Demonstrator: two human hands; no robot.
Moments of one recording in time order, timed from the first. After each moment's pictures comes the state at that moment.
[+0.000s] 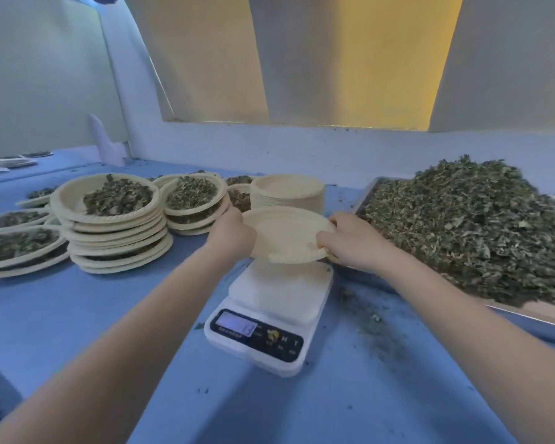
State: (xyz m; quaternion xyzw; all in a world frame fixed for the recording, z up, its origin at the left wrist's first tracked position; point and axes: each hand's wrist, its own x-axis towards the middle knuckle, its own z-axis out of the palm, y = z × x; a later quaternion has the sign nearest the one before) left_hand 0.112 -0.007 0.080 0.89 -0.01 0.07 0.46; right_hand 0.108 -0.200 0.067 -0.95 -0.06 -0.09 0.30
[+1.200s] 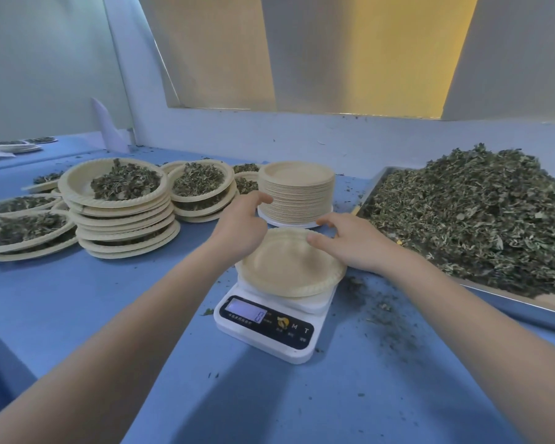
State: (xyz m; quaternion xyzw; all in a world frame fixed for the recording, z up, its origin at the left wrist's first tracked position) left_hand 0.105 0.006 0.068 0.90 -0.12 0.11 0.41; right_hand 0.108 -0.193 0.046 -0.96 -0.12 -0.08 0.24
